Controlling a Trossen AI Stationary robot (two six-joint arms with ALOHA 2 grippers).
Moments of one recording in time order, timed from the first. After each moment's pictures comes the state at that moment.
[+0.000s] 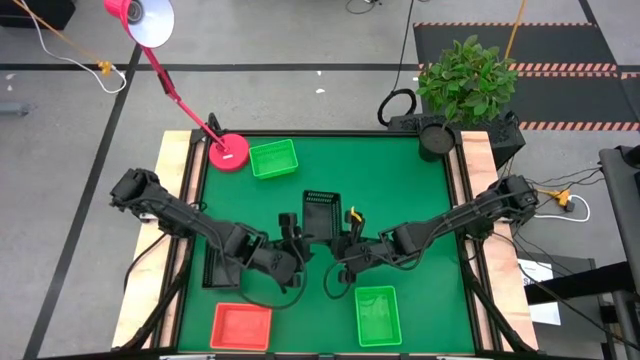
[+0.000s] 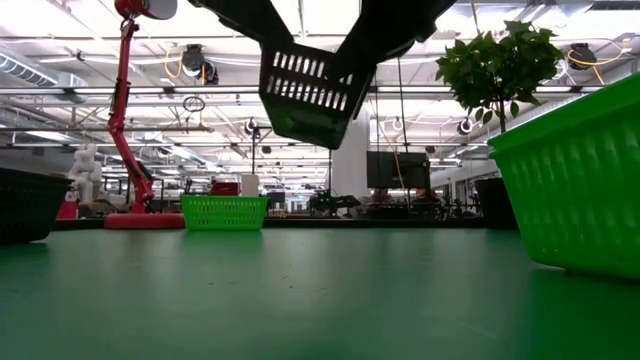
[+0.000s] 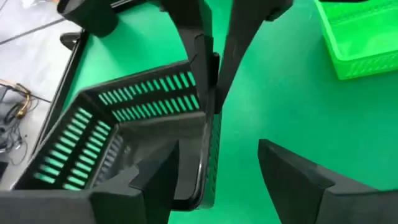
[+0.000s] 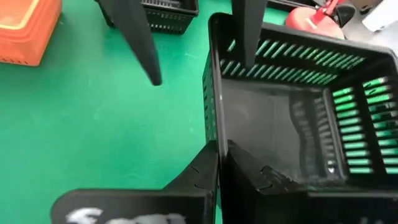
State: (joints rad) left arm -0.44 1.62 1.25 -0.49 -0.57 -0.11; right arm 0.35 1.66 1.18 -0.28 0.50 0.15
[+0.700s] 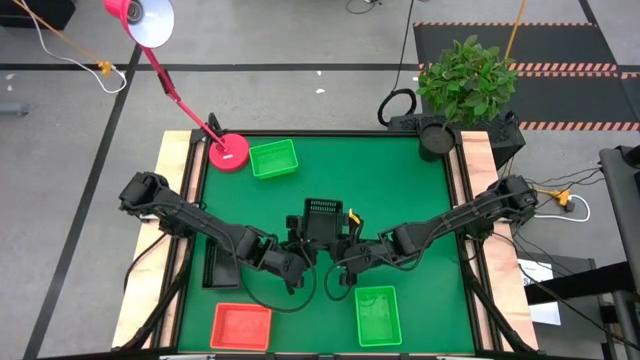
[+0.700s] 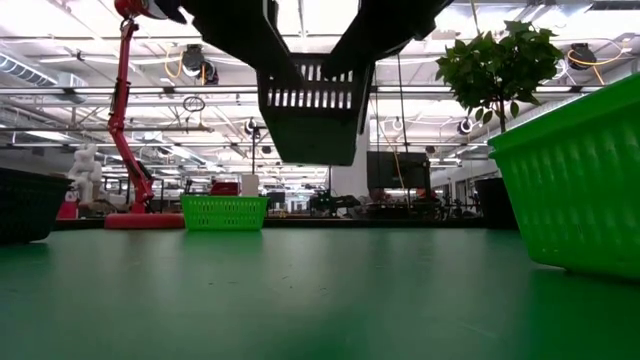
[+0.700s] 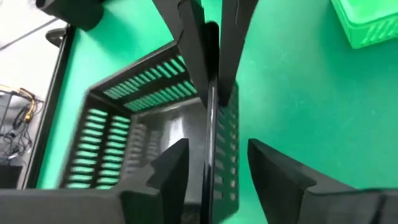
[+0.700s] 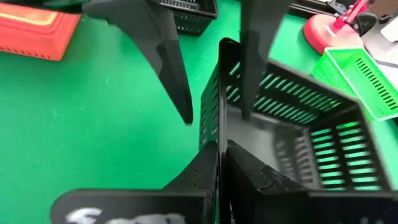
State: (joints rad) left arm -0.41 1.69 1.25 -0.46 -0.55 -0.03; right arm 0.35 1.66 1.18 -0.26 0.44 0.10
